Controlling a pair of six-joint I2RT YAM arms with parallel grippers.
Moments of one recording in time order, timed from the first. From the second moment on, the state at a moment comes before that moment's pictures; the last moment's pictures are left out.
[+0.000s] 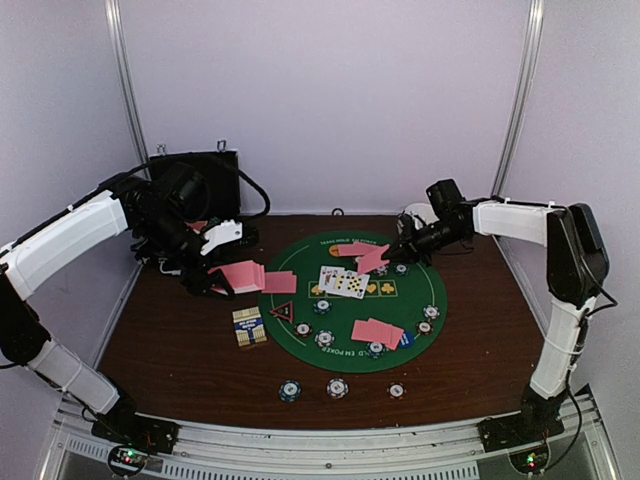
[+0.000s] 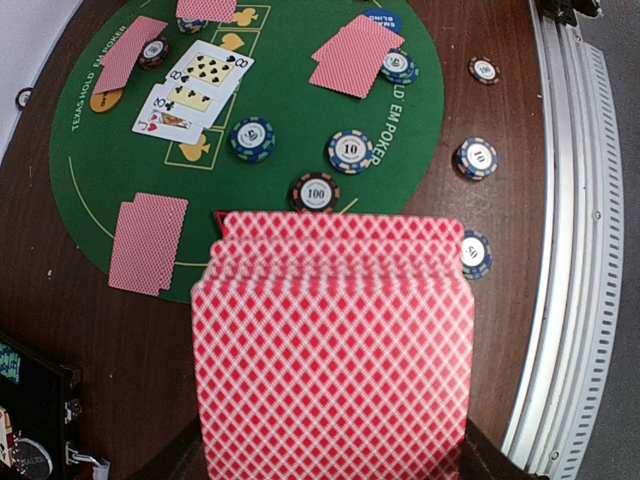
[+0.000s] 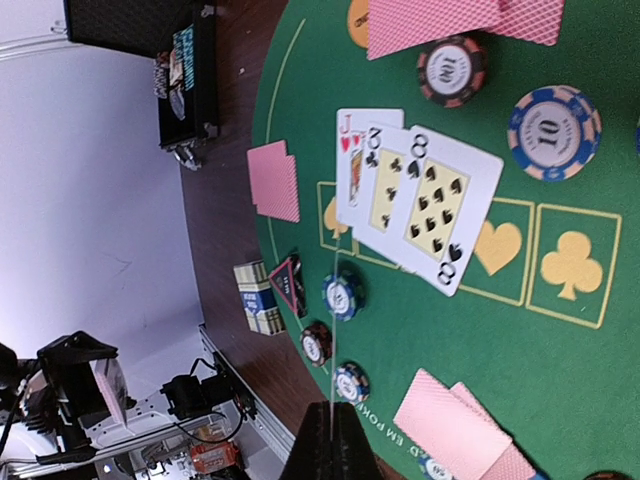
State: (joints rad) left arm -0.55 1.45 1.41 -1.12 0.40 0.74; right arm 0.34 1.88 1.43 -0.48 -0.77 0.71
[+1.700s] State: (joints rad) left arm -0.55 1.45 1.41 -1.12 0.41 0.74; right arm 0.42 1.87 1.52 -0.64 -0.50 0.55
